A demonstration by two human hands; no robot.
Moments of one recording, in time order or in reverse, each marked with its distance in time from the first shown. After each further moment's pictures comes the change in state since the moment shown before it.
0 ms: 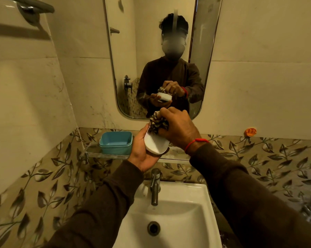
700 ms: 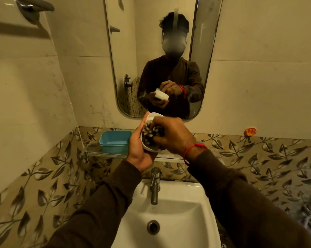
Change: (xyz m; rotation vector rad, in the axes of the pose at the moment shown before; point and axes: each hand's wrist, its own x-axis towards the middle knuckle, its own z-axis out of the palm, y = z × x) left_hand -0.002 0.003 -0.001 -0.073 -0.009 0.122; right_hand -0.013 -0.018 -0.006 0.242 -0.096 -0.003
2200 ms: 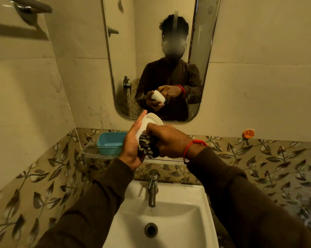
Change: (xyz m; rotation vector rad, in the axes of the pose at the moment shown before) left_hand 0.011 0.012 -0.007 0.209 0.004 0.100; right_hand 0.004 0.013 0.002 -0.050 -0.277 -0.144
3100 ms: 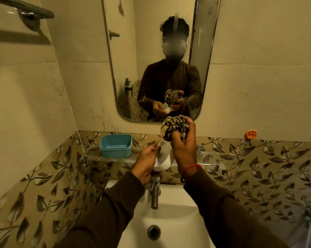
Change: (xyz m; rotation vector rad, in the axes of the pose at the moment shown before) left_hand -0.012 -0.045 -0.002 0.431 0.219 -0.282; right_hand -0.015 0.015 0.051 0.968 0.959 0.386
